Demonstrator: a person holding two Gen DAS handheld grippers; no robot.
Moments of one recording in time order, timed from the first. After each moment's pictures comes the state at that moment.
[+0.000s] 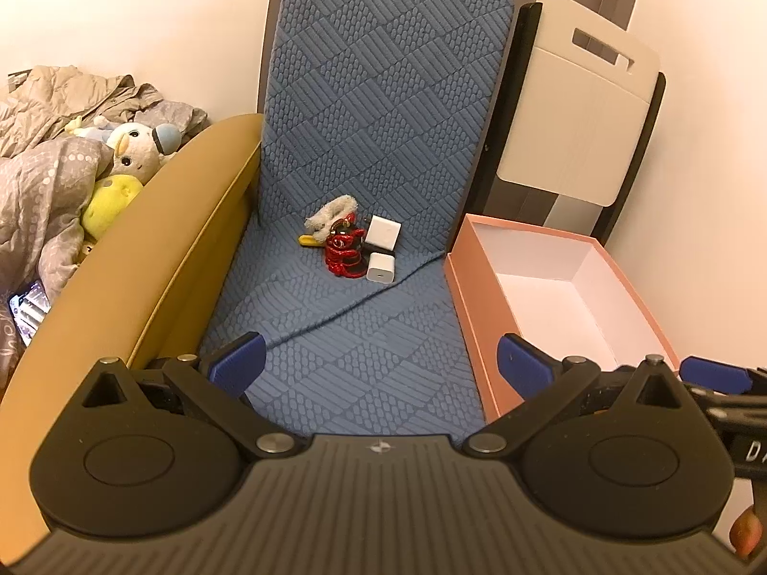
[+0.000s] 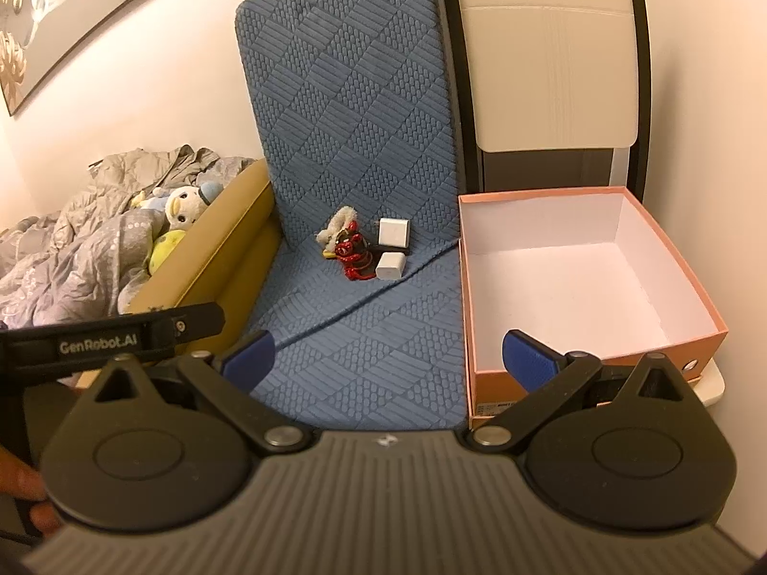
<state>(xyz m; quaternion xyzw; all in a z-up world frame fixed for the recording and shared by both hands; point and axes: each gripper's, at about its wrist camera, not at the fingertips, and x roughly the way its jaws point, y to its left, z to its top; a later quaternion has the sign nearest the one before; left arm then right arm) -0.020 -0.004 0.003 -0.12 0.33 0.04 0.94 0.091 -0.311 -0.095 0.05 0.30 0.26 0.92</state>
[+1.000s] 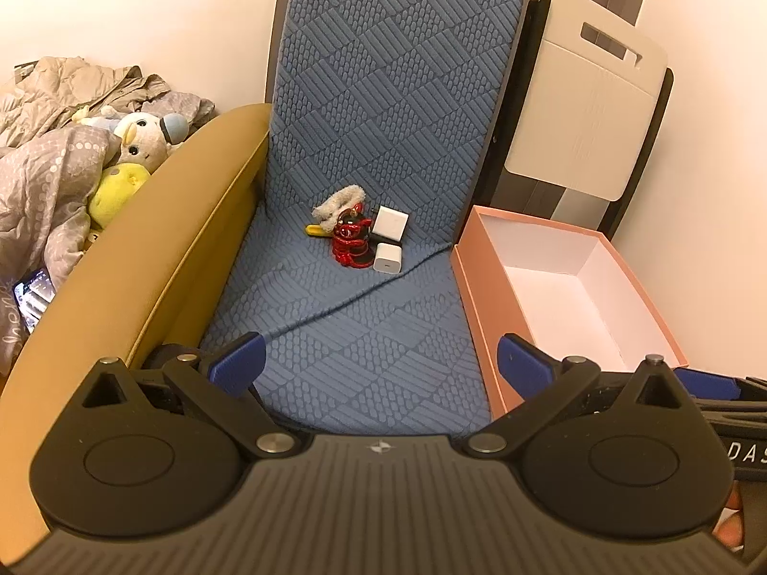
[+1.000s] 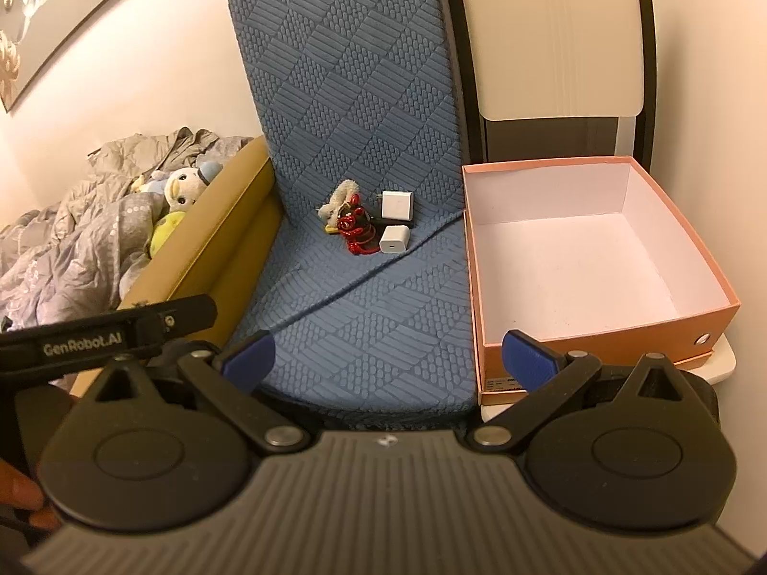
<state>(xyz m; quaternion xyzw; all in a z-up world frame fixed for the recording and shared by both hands) -0.019 -0.003 -0.002 -0.12 0.34 0.05 0.93 0.094 -0.306 -0.108 0.06 0.33 0.25 0.91</state>
